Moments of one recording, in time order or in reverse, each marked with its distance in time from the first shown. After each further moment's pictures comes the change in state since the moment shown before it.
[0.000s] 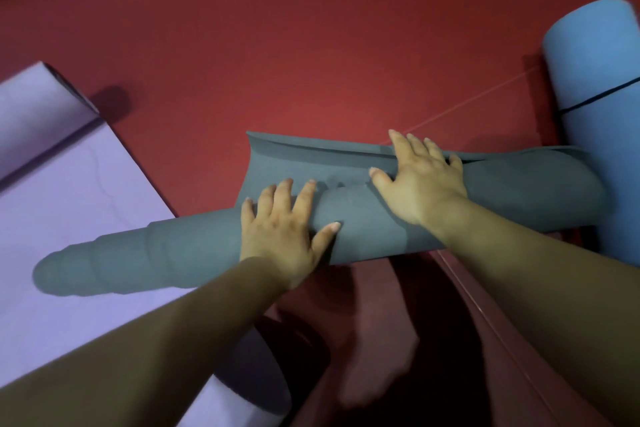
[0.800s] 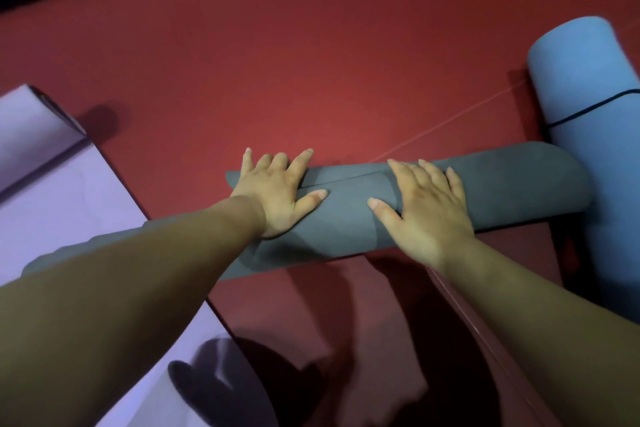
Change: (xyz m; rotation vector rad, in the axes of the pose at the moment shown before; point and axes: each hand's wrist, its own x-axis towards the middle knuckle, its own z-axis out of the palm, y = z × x) left_hand 0.105 -0.024 -0.028 0.168 -0.196 0.204; right_hand -0.019 0.021 0.013 0.045 0.206 -0.103
